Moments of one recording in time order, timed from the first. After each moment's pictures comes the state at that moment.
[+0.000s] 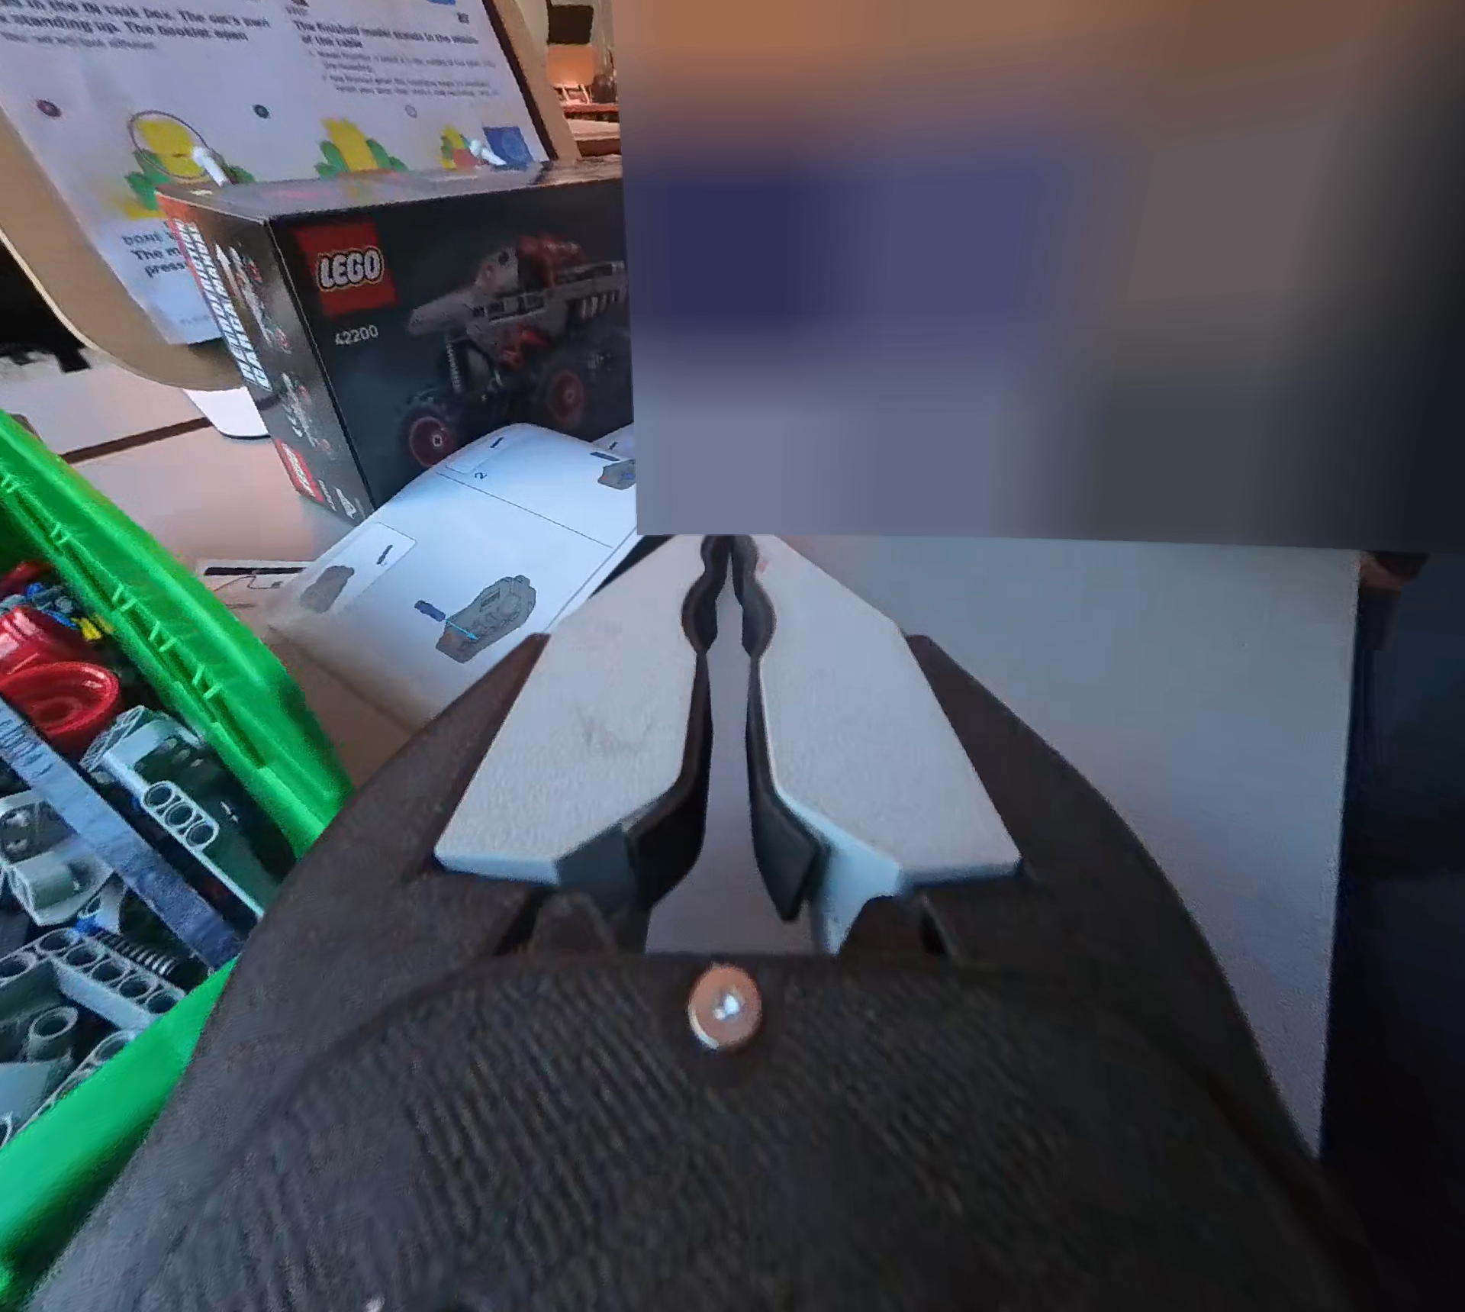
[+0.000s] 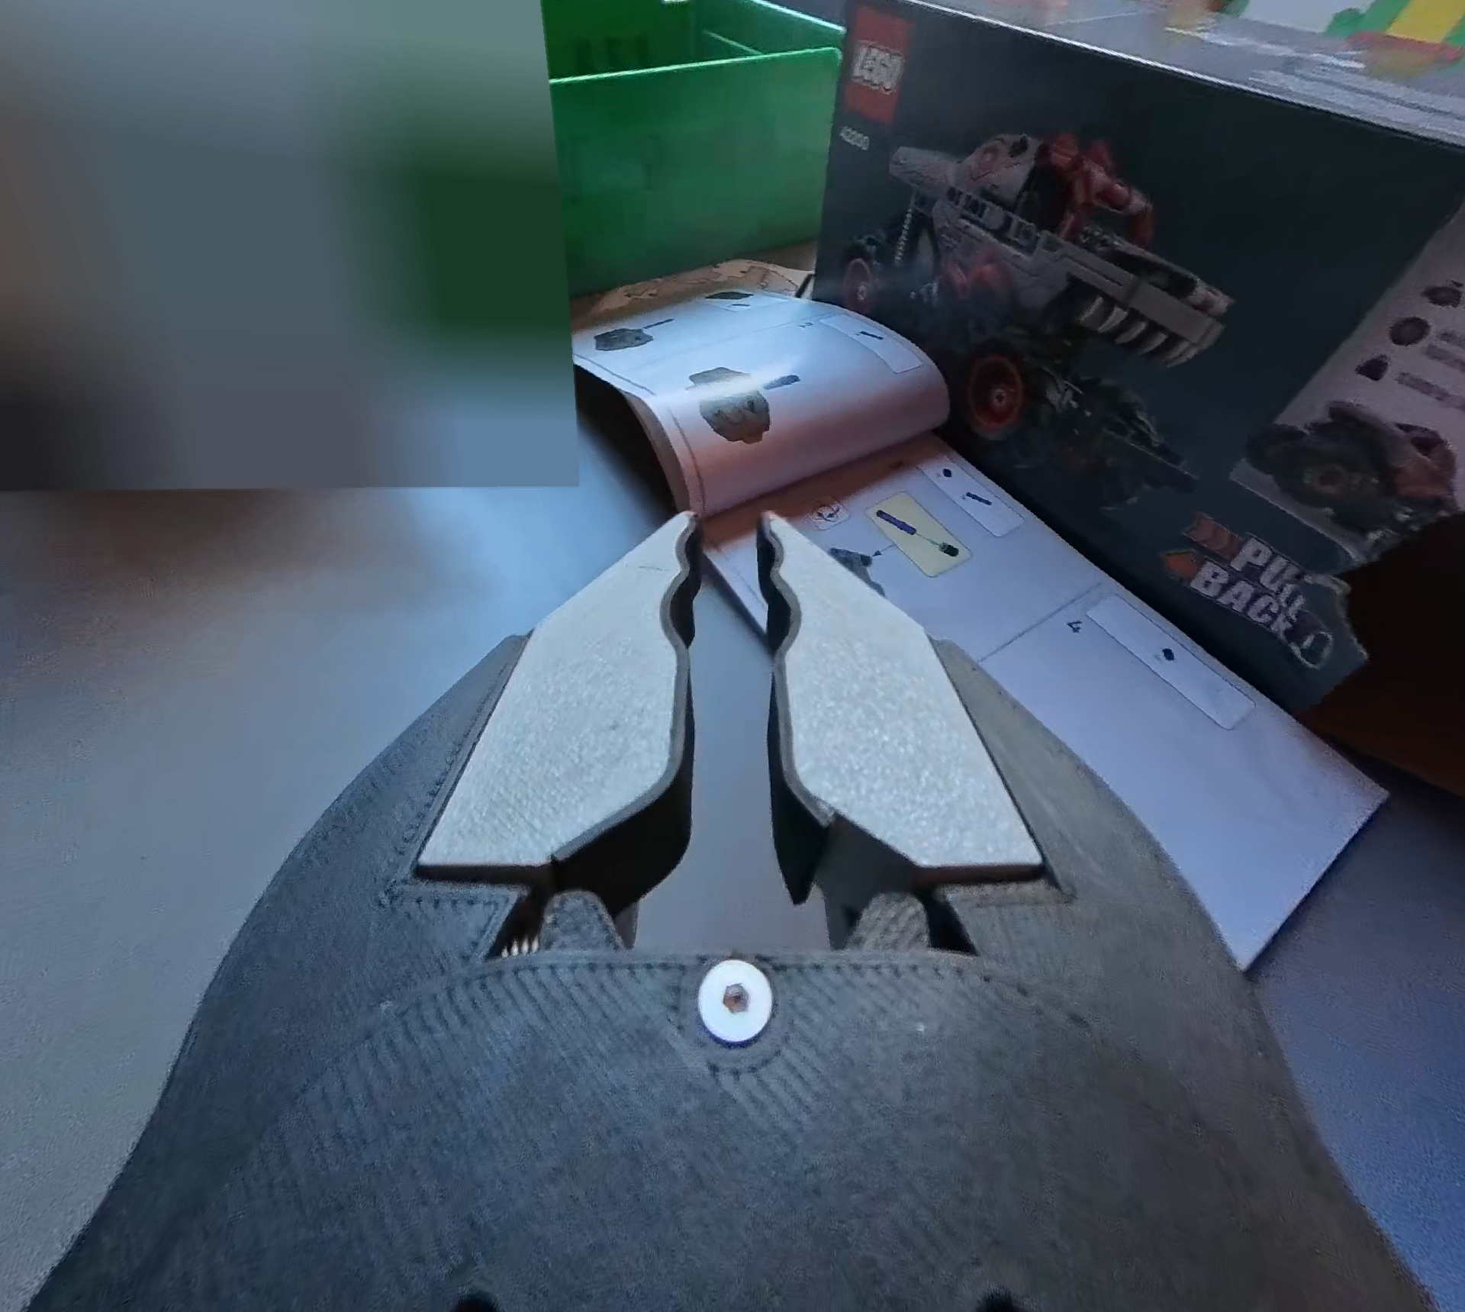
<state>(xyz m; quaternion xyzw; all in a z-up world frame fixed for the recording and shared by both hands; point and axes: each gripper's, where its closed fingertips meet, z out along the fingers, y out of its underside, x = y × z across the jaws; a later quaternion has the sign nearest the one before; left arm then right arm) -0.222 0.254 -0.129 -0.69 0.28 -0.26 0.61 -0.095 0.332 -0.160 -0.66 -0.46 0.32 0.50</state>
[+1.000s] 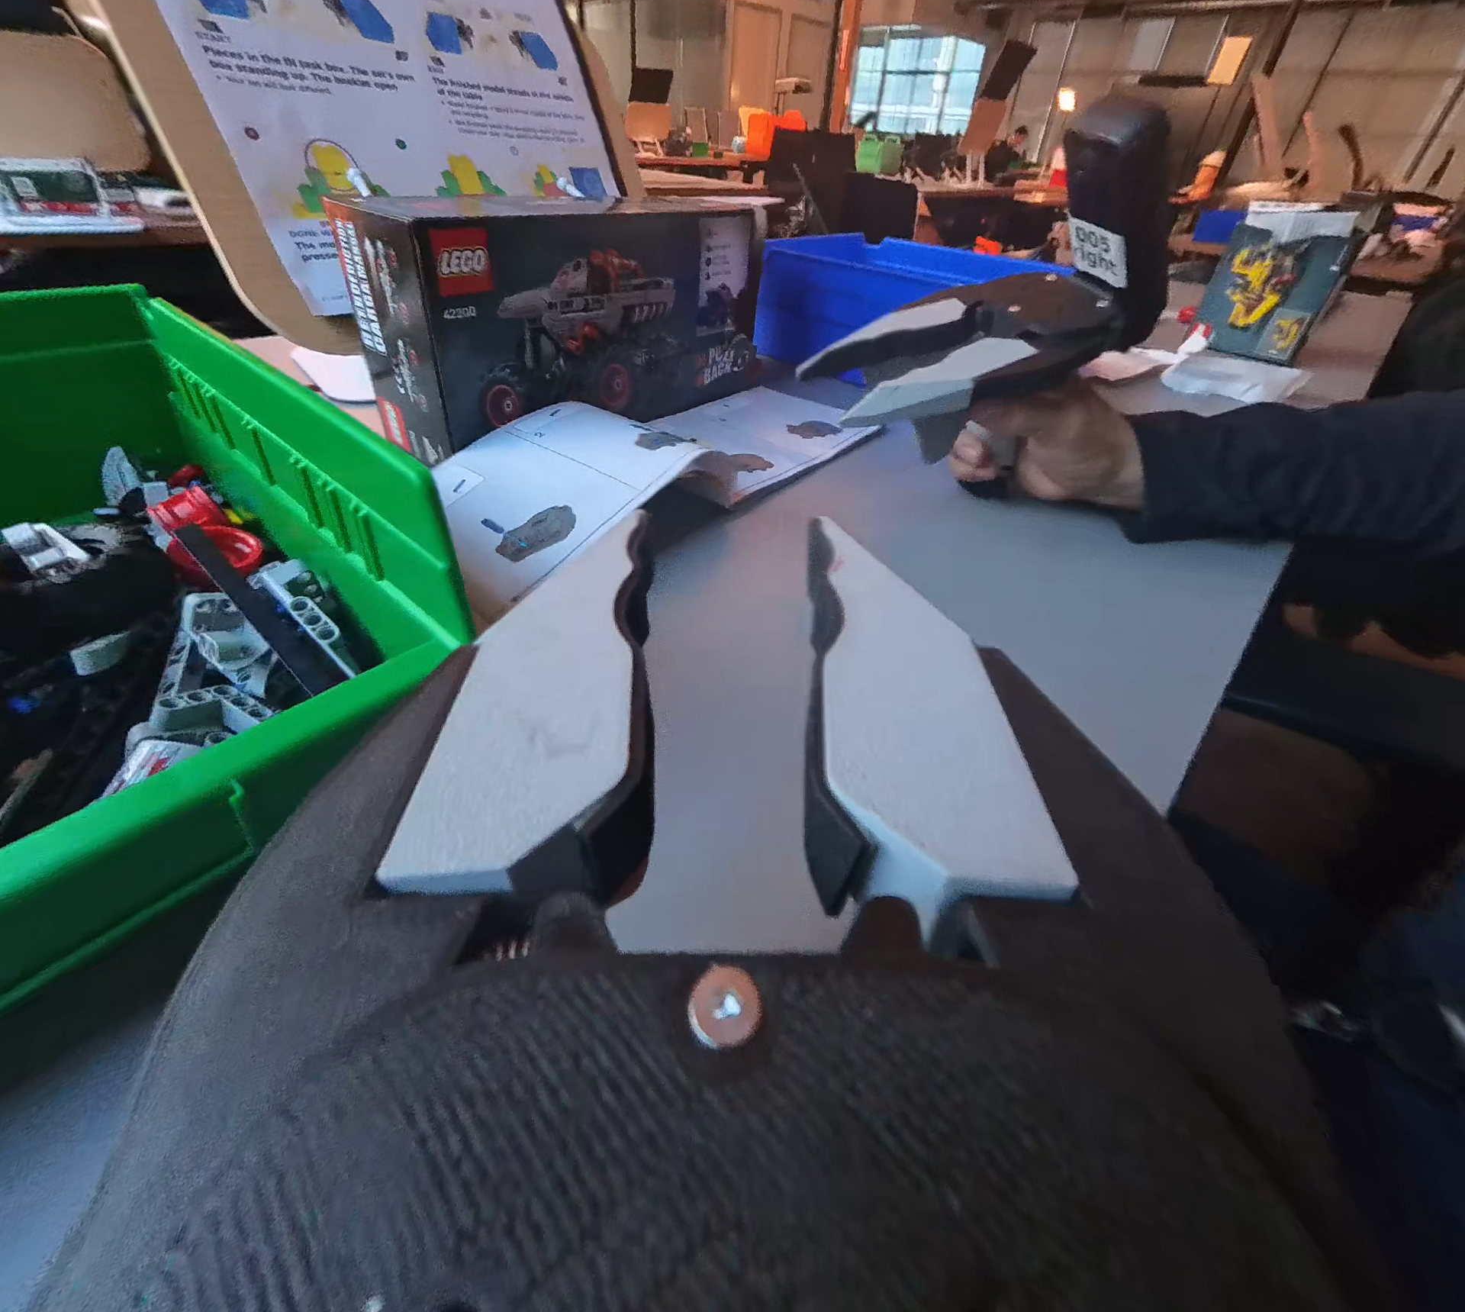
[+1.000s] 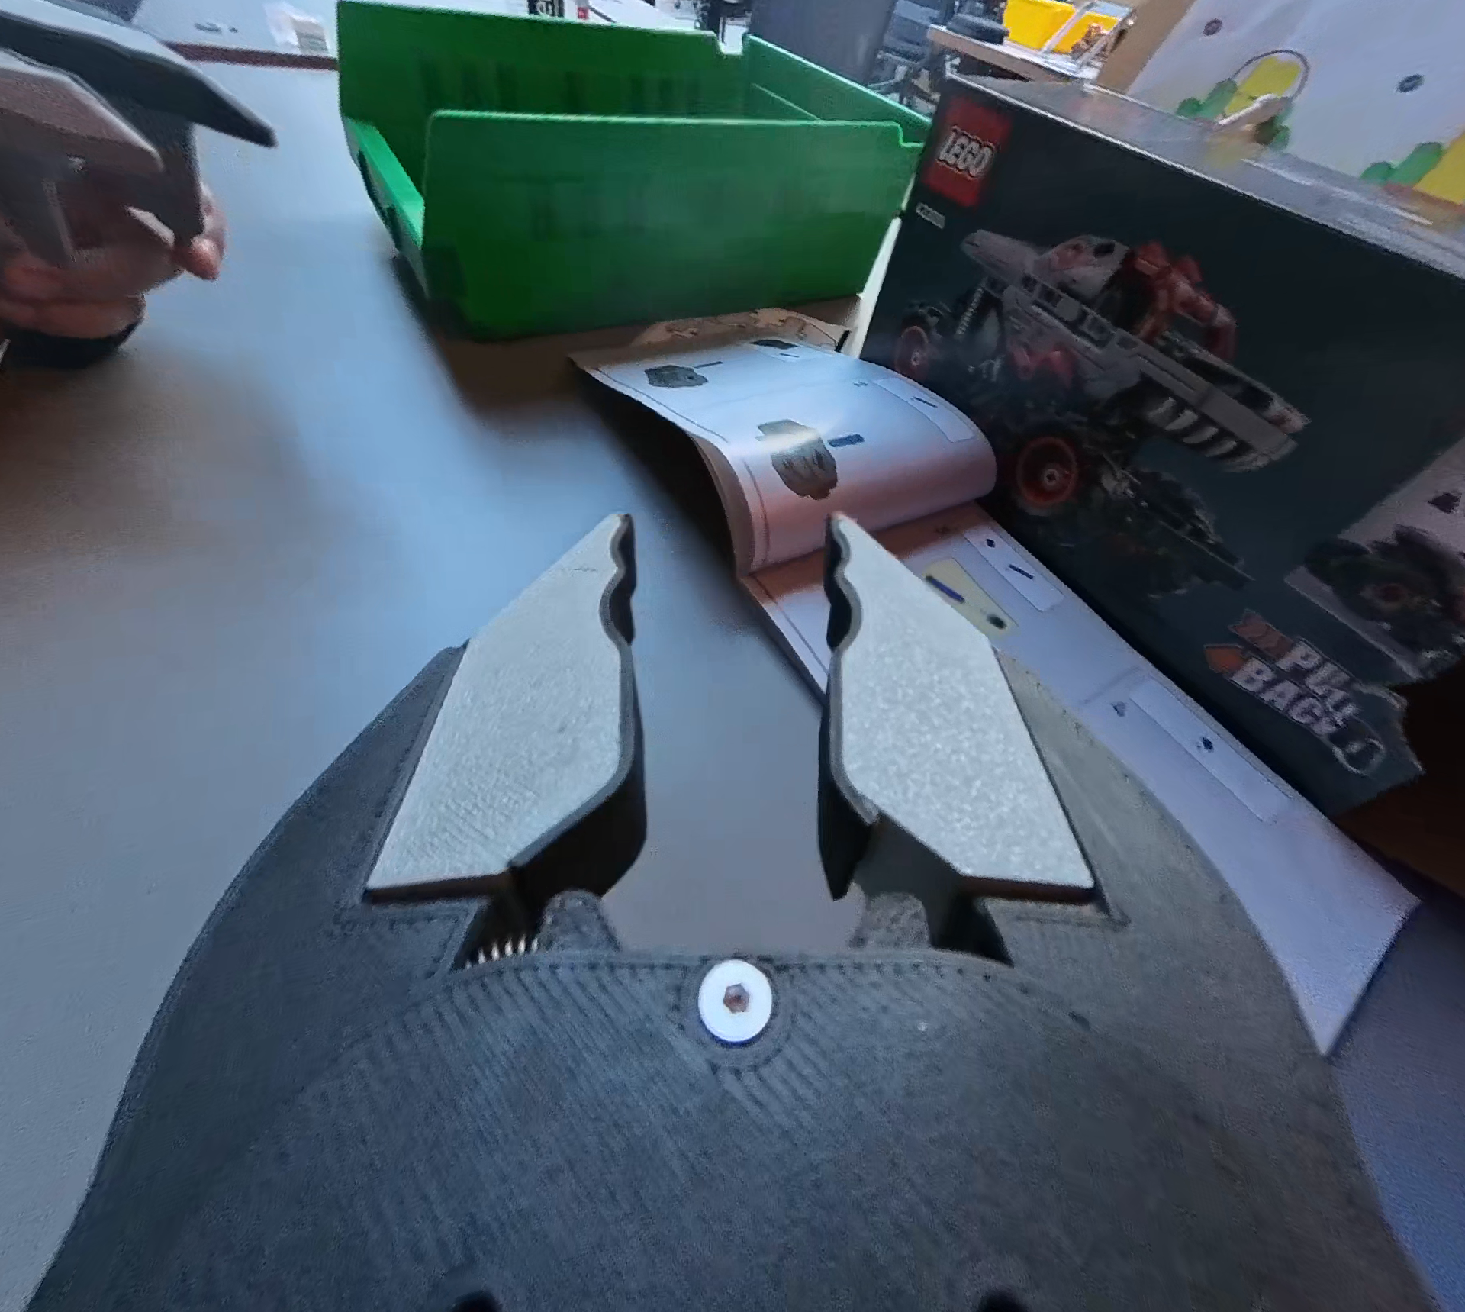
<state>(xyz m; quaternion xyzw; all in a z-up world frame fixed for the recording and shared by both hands) -0.267 0.203 -0.120 -0.69 0.23 -0.26 0.64 -0.119 0.312 -0.154 -0.63 -0.48 0.30 0.54</state>
